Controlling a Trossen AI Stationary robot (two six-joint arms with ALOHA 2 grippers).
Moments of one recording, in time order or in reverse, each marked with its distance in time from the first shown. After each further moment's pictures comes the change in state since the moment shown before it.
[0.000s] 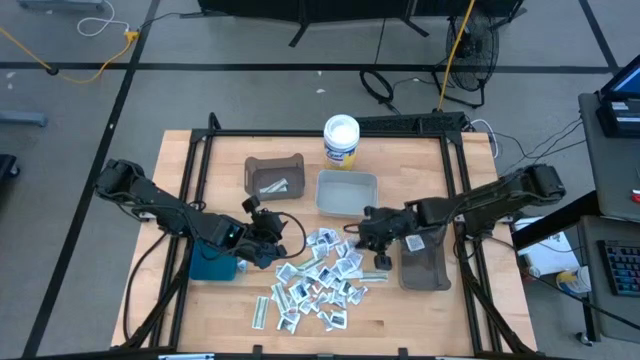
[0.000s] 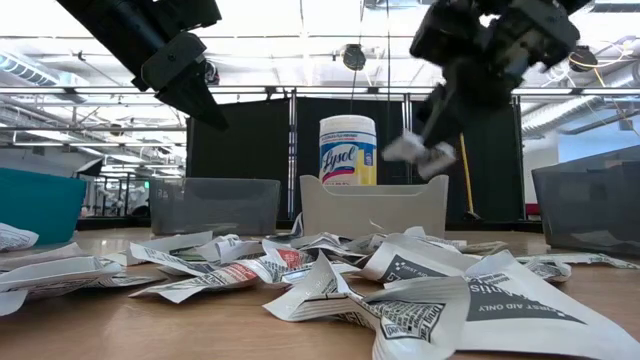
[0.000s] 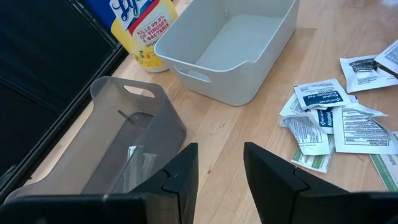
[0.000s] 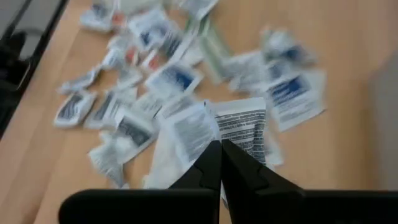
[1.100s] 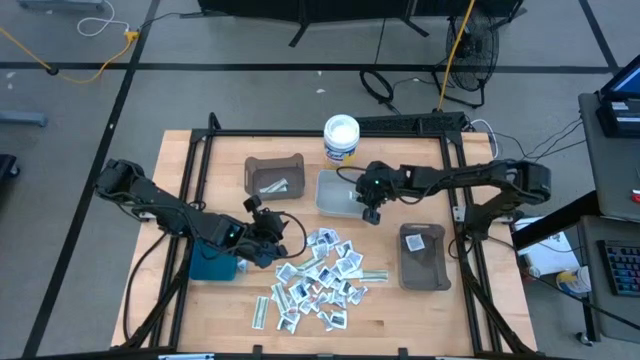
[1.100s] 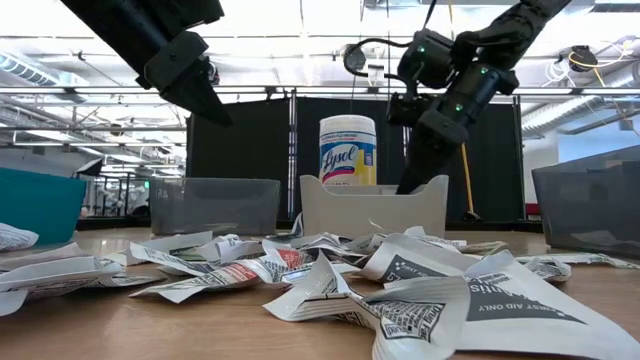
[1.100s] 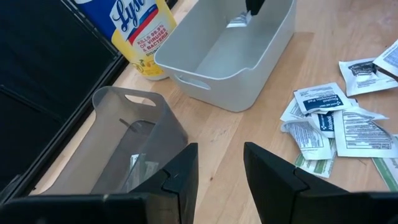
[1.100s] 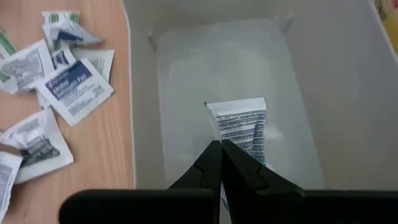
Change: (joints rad) left arm 0.003 0.000 0.000 0.031 -0.010 0.056; right arm -0.413 0.109 0.027 -0.066 0.010 -0.155
